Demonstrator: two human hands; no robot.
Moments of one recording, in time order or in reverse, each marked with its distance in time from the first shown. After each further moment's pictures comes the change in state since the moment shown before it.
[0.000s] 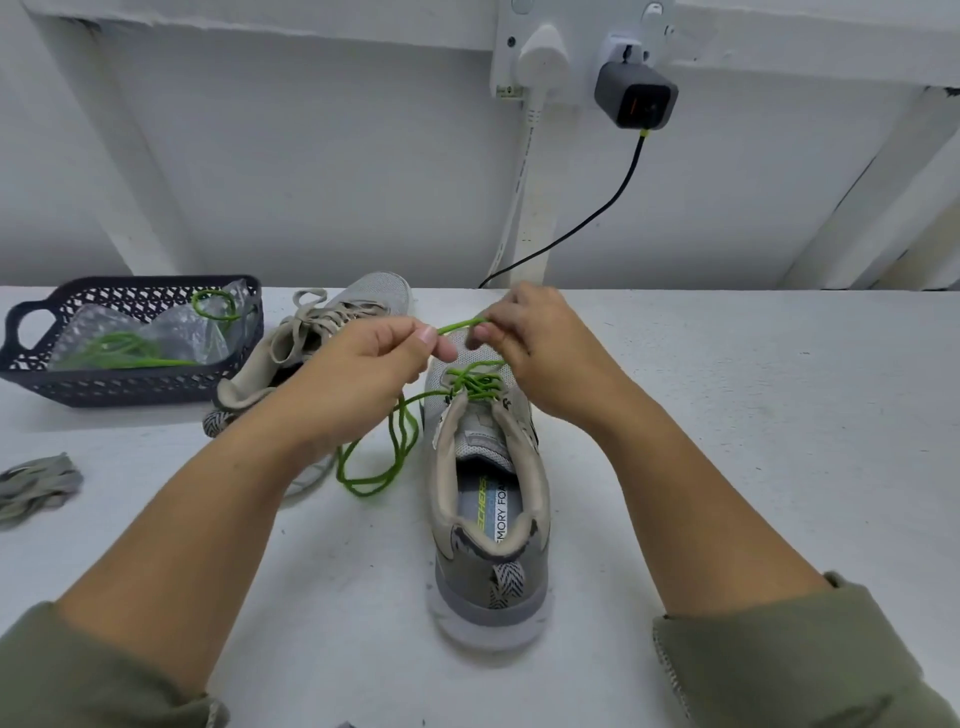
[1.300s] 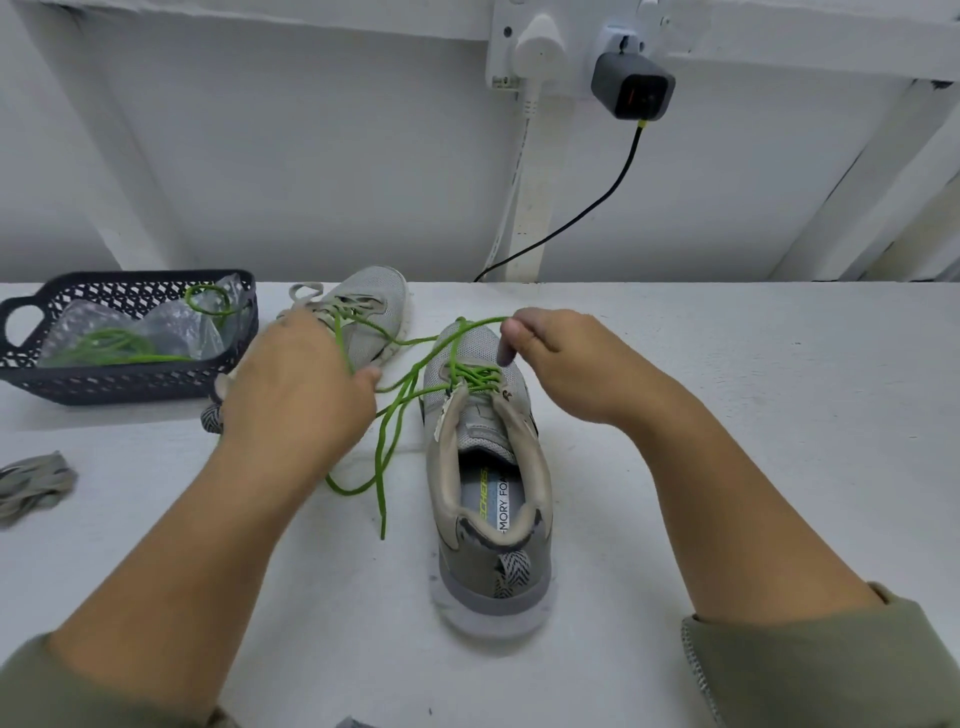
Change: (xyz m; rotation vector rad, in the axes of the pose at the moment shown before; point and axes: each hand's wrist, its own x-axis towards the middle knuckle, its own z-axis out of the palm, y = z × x) left_hand -0.012 -0.001 -0.008 0.915 0.457 -0.253; right_hand -0.021 -0.007 -0.024 0.077 -0.204 0.181
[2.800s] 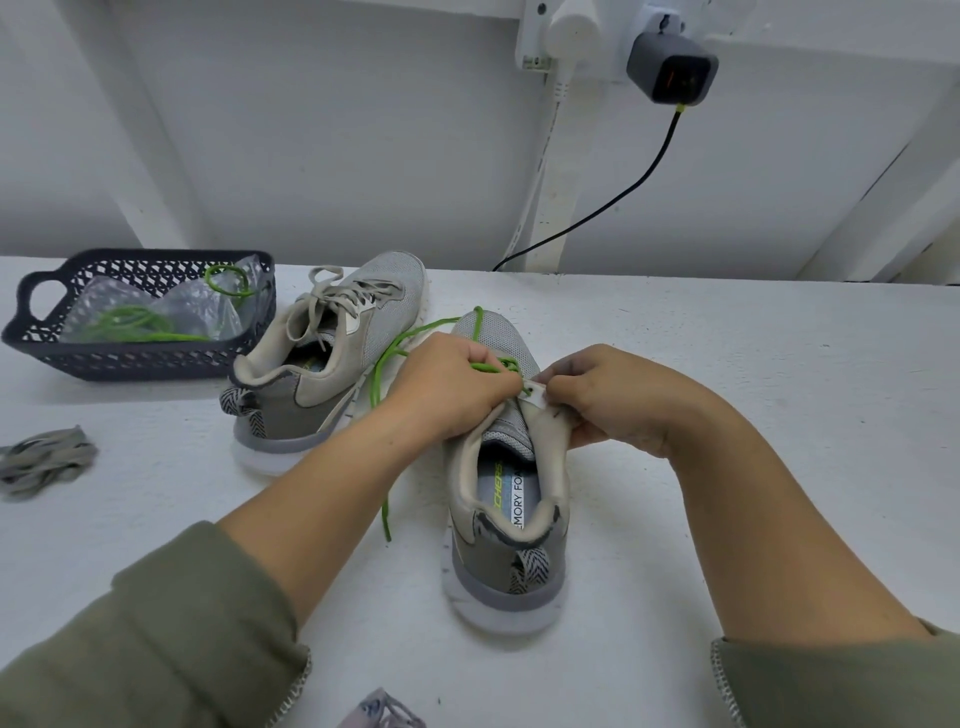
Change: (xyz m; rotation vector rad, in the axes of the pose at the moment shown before) left_hand 0.003 0.050 0.062 -0.677 -0.408 0.069; right_hand -0.011 0.011 0.012 0.509 -0.201 0.475
